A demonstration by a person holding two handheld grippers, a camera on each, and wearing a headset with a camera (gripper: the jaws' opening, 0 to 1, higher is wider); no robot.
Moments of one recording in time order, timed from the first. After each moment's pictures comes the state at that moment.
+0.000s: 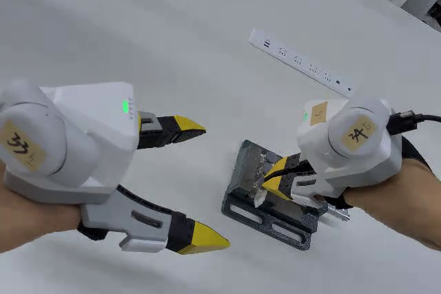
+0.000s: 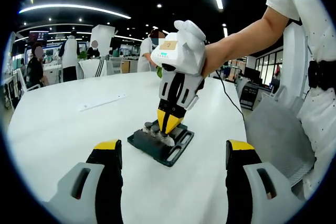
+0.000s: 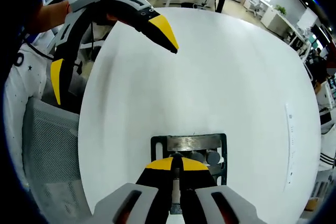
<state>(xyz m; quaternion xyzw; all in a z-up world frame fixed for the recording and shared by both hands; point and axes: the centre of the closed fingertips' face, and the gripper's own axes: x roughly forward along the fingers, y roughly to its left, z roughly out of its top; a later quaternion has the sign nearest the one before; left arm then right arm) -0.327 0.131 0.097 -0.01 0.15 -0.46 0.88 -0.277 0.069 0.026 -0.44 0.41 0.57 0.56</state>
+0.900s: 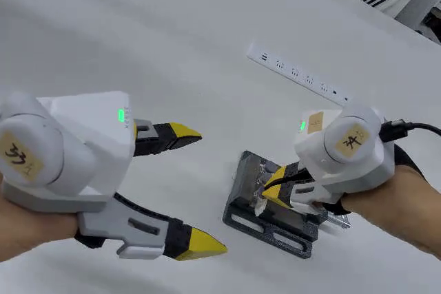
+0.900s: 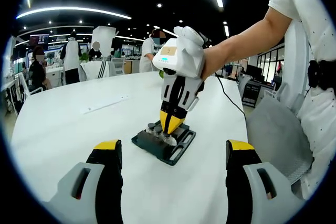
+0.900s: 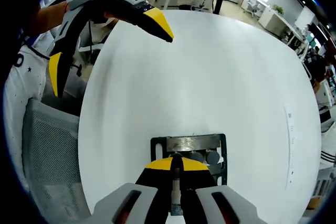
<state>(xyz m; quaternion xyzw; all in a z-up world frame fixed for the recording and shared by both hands) -0.330 0.141 0.106 0.00 0.15 -0.45 0.88 -0.277 0.069 0.027 -0.43 0.40 0.58 0.56</state>
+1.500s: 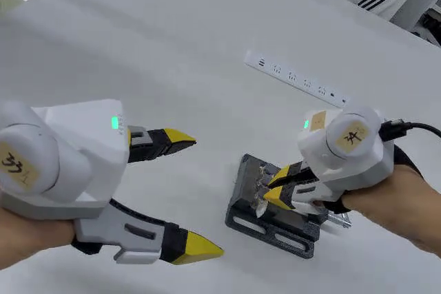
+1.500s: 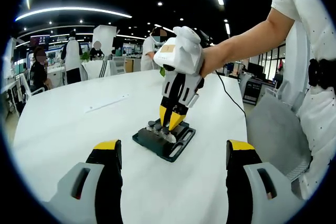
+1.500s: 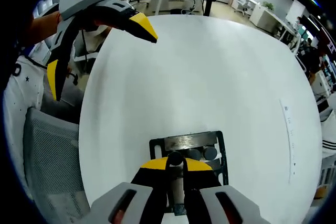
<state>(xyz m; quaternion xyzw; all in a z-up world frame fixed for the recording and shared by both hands) -0.337 0.143 0.107 0.01 0.16 -0.44 0.88 -0.274 0.063 0.031 -0.40 0.40 0.57 0.60</state>
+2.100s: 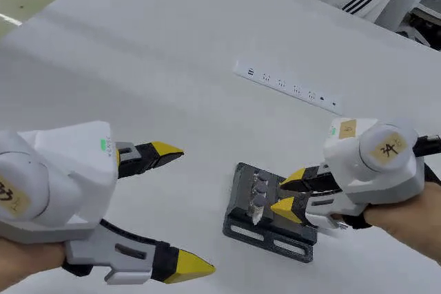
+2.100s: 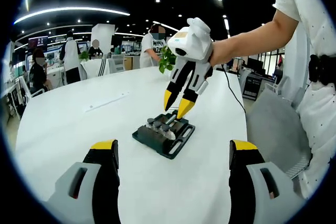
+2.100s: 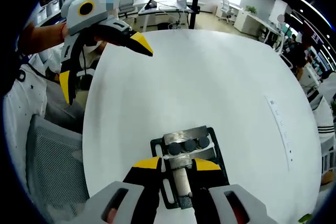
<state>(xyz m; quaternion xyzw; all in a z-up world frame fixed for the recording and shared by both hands) -0.341 0.142 0.105 0.03 0.17 -0.44 0.88 -0.276 0.044 0.056 -0.35 0.38 0.55 0.66</state>
